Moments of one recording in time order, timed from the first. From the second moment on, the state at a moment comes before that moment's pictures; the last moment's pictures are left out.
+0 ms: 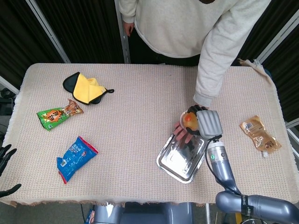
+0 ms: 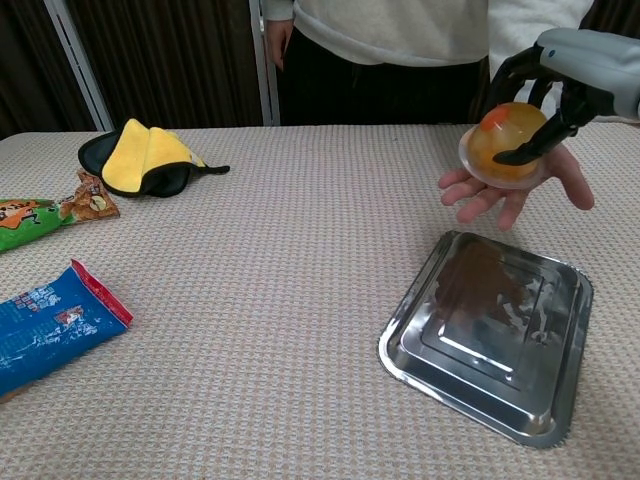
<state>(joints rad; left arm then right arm) 0.03 -1.02 0.10 -1.47 1.71 1.62 -0.16 0.67 -1.44 0.28 -1.74 -0.95 1.30 -0.52</state>
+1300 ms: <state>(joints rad) 0.03 -1.02 0.10 -1.48 1.71 1.62 -0.14 0.42 -1.31 0.05 -1.82 -1.09 1.28 -0.44</state>
